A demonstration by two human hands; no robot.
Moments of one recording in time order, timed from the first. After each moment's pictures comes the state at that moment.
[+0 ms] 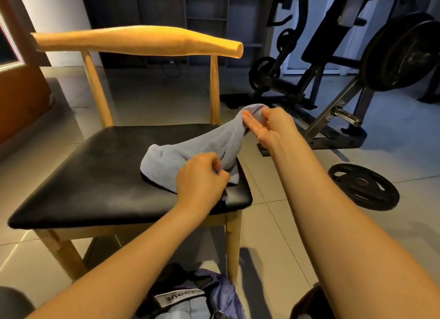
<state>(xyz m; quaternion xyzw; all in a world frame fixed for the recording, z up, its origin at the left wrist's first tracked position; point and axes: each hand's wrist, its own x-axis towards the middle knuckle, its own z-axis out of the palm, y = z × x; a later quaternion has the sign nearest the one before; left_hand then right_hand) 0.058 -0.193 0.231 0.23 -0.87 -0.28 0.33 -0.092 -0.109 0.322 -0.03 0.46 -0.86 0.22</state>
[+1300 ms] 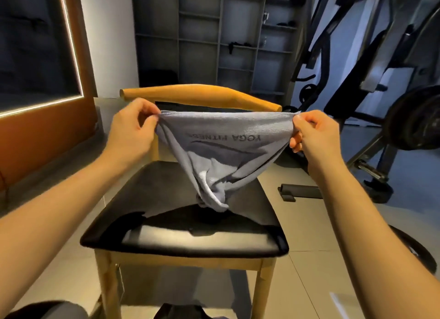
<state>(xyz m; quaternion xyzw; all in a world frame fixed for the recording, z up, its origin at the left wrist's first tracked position) 0.181 -0.378 0.386 0.16 -0.80 -0.23 0.53 -0.040 -0.115 0.407 -0.30 0.67 -0.67 -0.09</state>
